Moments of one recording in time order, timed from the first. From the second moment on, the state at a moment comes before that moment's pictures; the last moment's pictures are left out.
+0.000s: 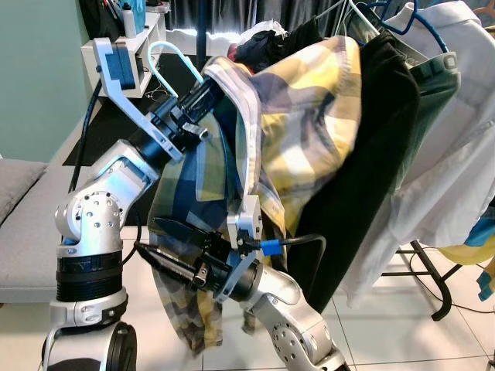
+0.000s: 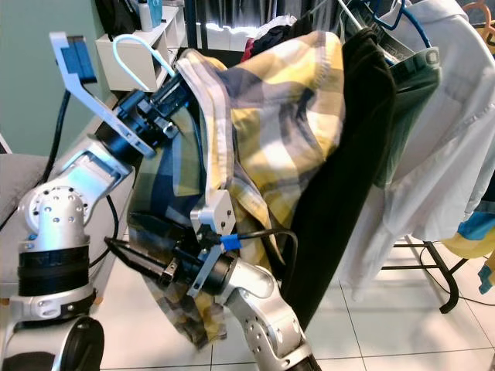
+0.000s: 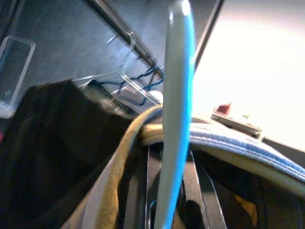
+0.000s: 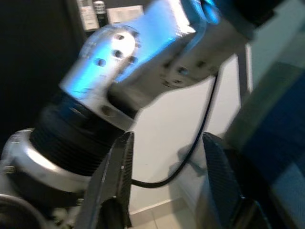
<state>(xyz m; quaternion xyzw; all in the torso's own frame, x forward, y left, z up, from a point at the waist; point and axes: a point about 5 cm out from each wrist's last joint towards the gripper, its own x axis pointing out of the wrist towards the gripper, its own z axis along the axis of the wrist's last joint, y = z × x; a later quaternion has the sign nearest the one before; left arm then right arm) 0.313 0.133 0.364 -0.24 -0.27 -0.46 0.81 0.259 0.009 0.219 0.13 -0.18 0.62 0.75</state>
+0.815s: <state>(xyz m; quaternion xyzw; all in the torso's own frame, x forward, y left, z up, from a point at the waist) 0.321 0.174 0.317 -0.14 -0.23 -0.42 0.86 0.224 -0.123 0.127 0.00 -0.04 0.45 0.89</state>
